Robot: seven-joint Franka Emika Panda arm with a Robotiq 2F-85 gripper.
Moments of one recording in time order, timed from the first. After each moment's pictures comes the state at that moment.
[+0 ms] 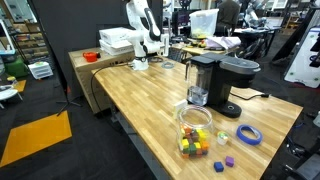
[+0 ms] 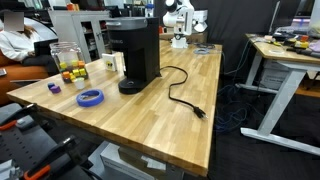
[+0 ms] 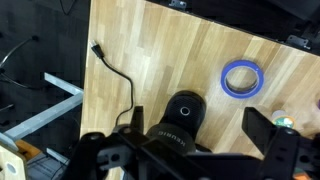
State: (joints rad) arm 0.12 -0.93 0.02 -2.80 -0.33 2.06 -0.25
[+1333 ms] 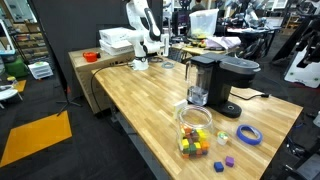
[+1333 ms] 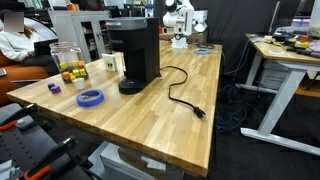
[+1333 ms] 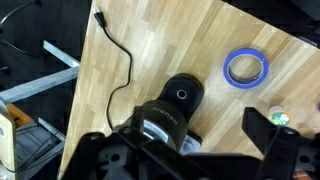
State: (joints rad) arm 0.16 -0.86 0.03 -2.80 -0.37 2.18 -0.31
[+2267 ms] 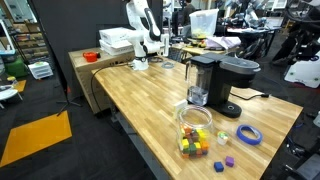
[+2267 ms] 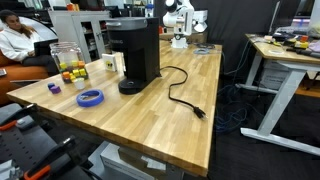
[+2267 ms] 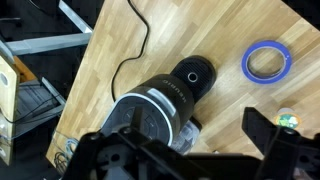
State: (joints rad) arm 0.16 -0.81 0.04 -2.80 -0.45 2.33 -0.42
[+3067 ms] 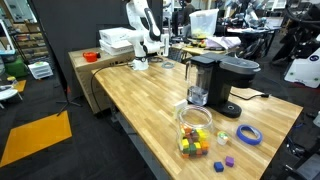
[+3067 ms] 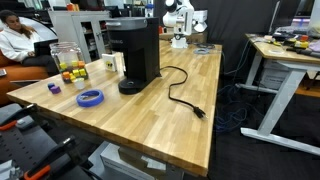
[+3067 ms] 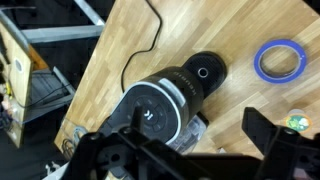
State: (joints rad) arm 0.16 -0.81 0.05 -2.79 -0.50 2.36 -0.42
